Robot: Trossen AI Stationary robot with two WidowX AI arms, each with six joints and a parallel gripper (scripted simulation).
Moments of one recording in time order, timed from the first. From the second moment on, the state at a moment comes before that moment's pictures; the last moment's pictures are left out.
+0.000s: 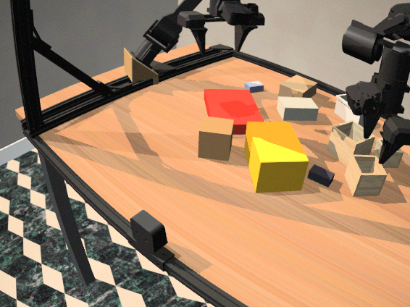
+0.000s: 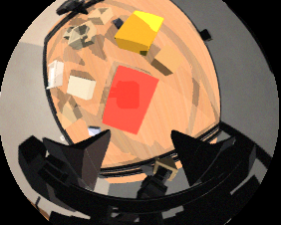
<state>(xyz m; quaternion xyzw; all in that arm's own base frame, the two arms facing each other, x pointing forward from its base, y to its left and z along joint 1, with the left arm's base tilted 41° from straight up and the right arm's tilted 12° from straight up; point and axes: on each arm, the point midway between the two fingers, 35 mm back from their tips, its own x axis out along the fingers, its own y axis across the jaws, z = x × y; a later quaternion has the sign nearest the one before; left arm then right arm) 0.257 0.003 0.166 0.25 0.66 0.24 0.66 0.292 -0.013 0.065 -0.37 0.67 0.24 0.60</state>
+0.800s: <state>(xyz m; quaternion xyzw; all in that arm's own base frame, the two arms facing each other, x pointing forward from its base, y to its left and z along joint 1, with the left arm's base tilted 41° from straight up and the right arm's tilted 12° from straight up) 0.258 0.003 0.166 0.25 0.66 0.24 0.66 0.291 -0.013 0.065 -0.37 0.66 0.24 0.60</state>
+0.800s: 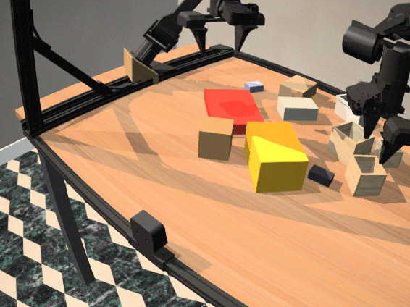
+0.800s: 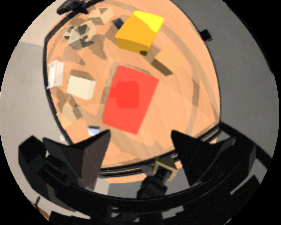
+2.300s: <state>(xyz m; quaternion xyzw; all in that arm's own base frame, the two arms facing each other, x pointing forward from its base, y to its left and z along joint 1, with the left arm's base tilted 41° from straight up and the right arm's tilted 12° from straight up) 0.257 0.003 0.166 0.25 0.66 0.25 0.66 0.291 -0.013 0.065 0.13 0.65 -0.27 0.70</state>
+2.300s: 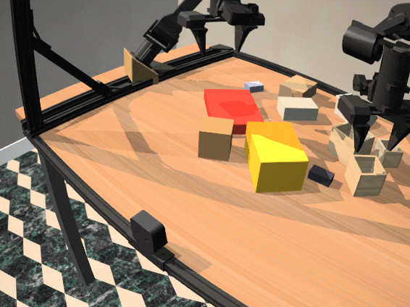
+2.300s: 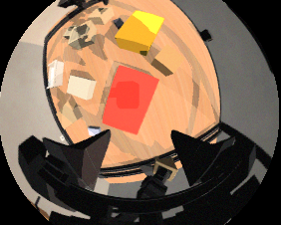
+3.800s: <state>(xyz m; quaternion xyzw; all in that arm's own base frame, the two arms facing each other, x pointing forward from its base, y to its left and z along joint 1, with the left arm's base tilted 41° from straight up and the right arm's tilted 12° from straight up) 0.258 0.003 0.166 0.25 0.66 0.24 0.66 0.295 -0.021 0.025 0.17 0.63 -0.31 0.69</state>
